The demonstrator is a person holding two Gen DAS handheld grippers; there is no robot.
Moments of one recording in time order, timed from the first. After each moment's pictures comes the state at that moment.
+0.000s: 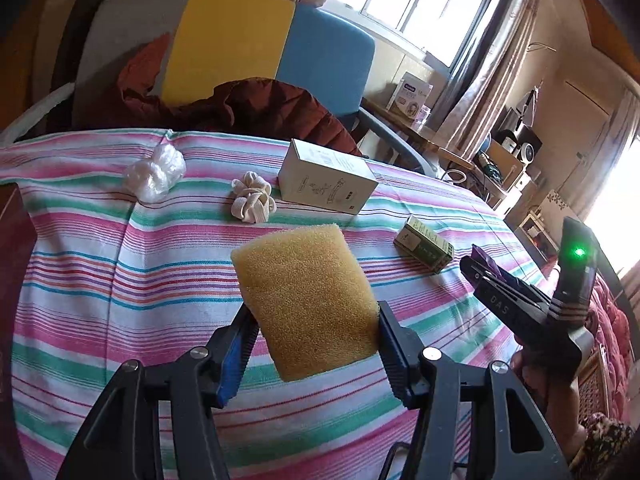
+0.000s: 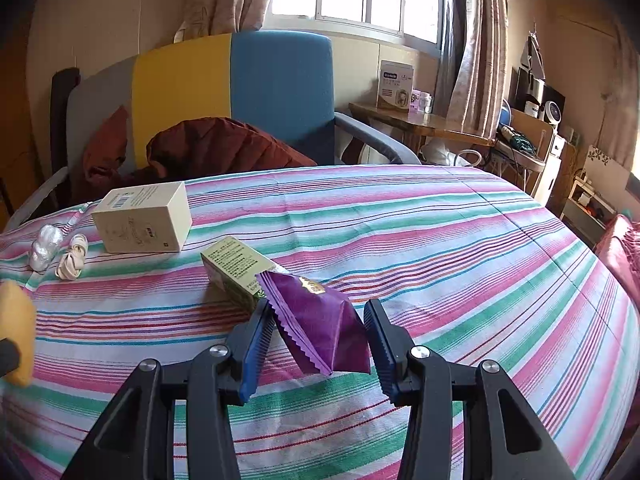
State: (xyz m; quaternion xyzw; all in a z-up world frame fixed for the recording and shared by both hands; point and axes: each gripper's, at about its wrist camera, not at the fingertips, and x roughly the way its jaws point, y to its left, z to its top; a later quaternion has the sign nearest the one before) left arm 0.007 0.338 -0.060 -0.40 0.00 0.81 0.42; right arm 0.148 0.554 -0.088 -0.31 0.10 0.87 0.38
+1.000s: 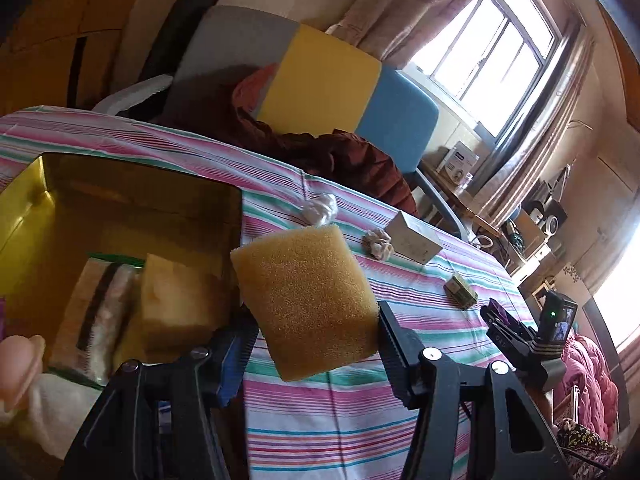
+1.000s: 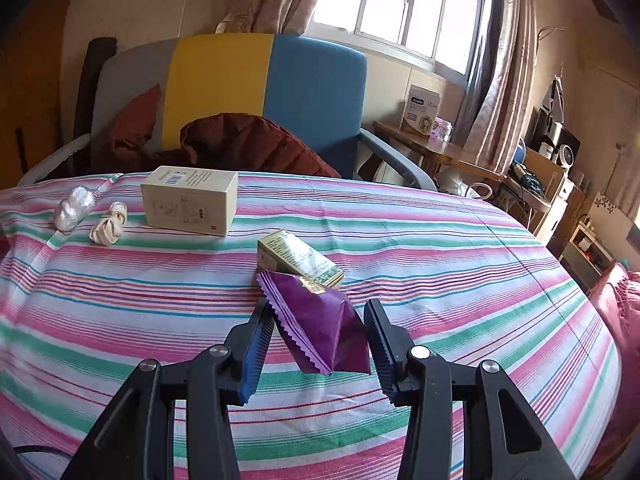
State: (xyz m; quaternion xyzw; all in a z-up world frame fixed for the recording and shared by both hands) left arm -0.023 0.152 -0.024 -0.39 -0.11 0.85 0.33; right arm 0.142 0.501 -0.077 -0.32 0.03 0.88 0.35
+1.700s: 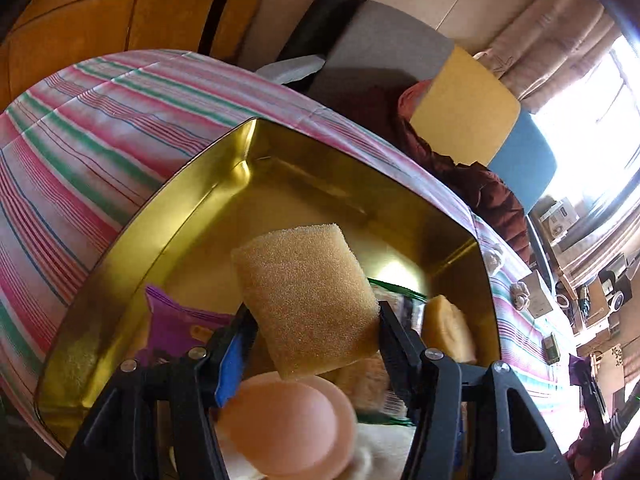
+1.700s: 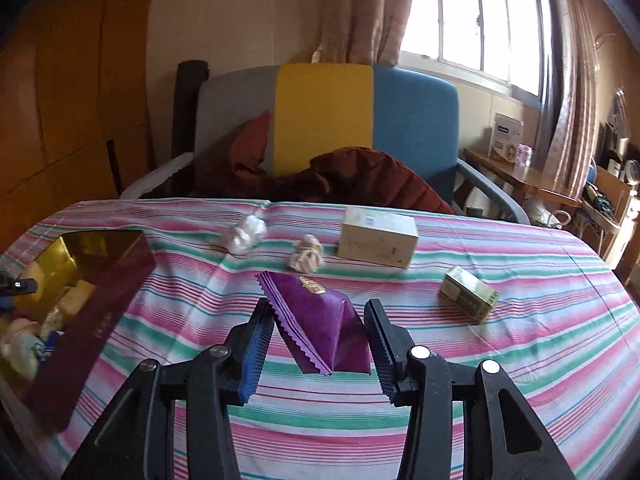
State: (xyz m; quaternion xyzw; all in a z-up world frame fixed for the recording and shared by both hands) left arm -0.101 -0.004 -0.066 -0.46 -0.15 0.86 0.15; right arm 0.109 0.358 -0.029 -0.28 0.05 0.94 0.20
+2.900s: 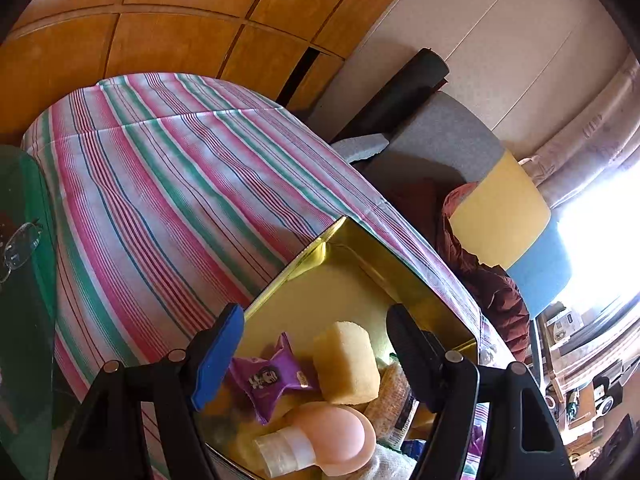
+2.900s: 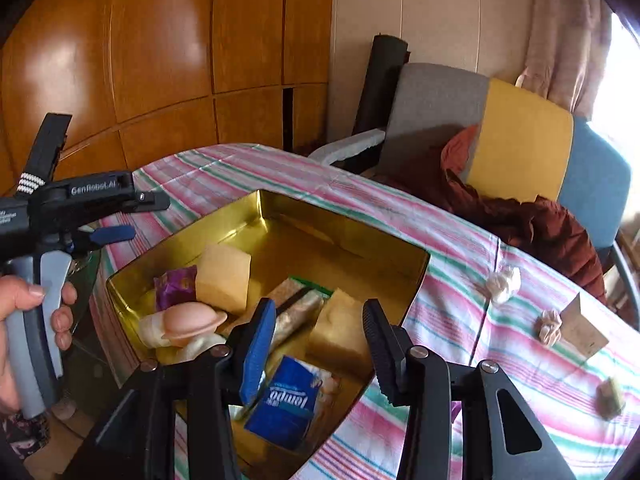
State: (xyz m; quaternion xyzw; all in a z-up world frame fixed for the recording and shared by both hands) left arm -0.071 -0.084 -0.022 -0.38 -0.27 0.88 0.04; right arm 0.021 0.153 -0.010 -0.33 -0.05 0.94 -0.06
